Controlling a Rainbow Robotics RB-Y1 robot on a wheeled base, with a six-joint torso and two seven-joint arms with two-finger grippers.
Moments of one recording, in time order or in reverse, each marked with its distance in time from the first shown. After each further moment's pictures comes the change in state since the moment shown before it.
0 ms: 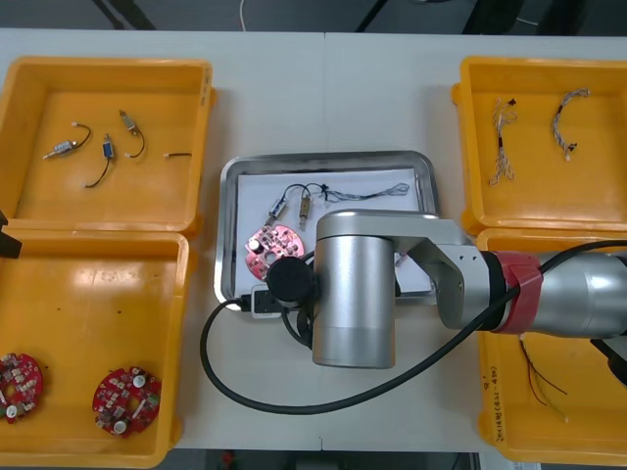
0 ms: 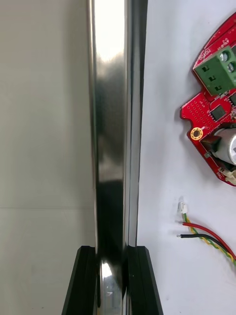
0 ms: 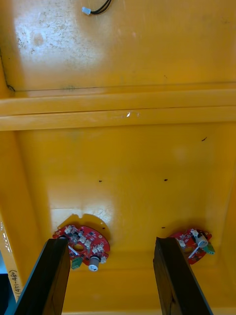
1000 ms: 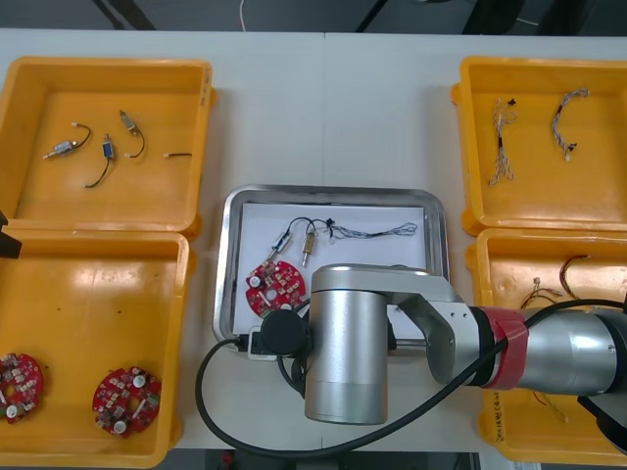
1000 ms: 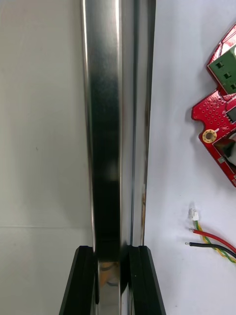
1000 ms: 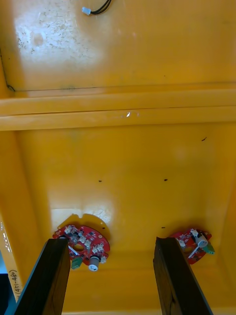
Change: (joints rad) right arm 0.170 0.065 -0.001 -0.029 0.088 0.059 -0.055; left arm 0.000 0.000 0.000 0.000 0.000 0.000 0.000
